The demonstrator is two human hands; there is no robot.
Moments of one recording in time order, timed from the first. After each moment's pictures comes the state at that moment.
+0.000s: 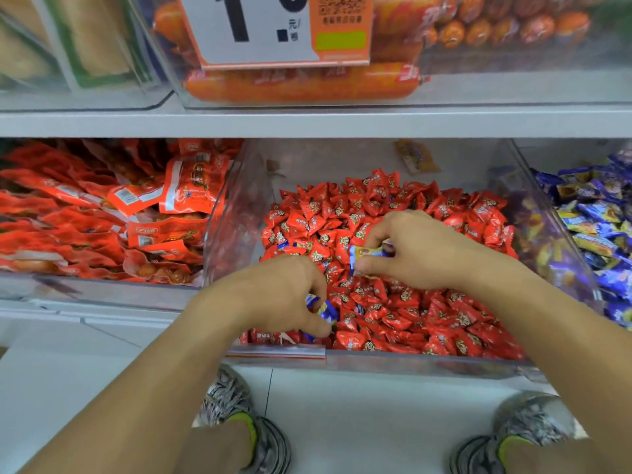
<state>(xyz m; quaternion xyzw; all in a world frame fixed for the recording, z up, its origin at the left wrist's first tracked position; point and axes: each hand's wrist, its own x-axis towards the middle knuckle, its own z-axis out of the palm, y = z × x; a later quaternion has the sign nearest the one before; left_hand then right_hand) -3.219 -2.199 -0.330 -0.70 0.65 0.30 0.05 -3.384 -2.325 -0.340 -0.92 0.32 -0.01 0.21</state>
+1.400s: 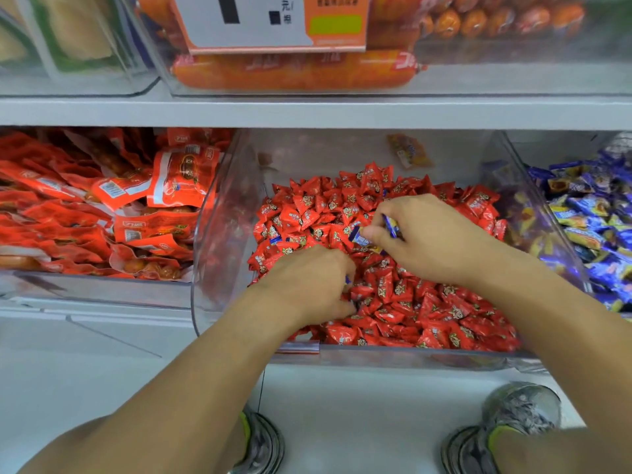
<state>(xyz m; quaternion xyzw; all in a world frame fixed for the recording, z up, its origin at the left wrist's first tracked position) -3.251 -2.220 -0.351 -0.71 0.67 0.19 0.03 -3.398 -2.327 -0.336 -0.93 0.32 -0.09 0.18</state>
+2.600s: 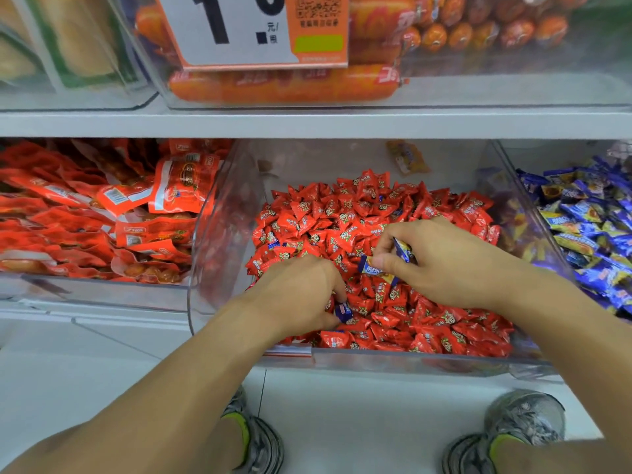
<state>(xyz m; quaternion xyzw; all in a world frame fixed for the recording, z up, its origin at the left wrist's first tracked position) -3.247 -2.211 -0.354 -0.69 0.71 0.15 0.01 -3.423 -2.317 -0.329 -0.92 0.31 -0.04 0.24</state>
